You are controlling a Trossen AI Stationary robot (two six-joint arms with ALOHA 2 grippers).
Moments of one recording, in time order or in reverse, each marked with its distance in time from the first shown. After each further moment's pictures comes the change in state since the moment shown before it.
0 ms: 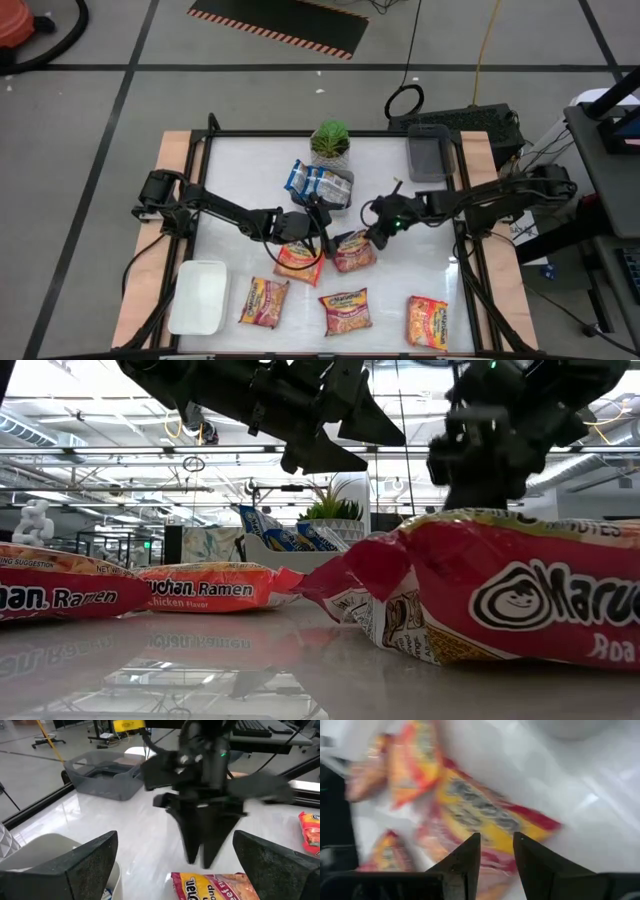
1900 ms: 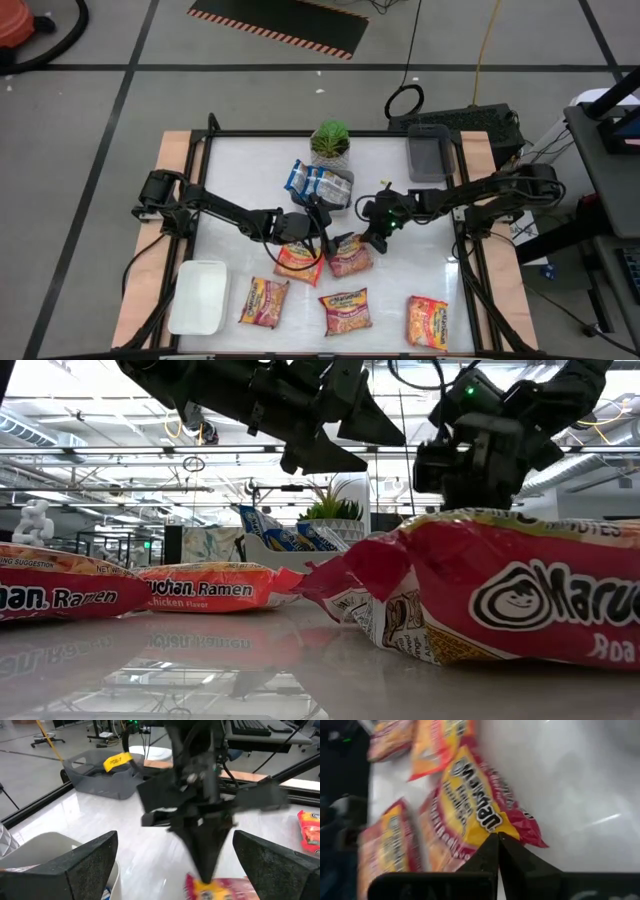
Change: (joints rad) left arm 0.000 0.000 0.000 -0.008 -0.001 -0.002; right arm -0.066 0.121 -0.001 0.162 -0.225 -0.261
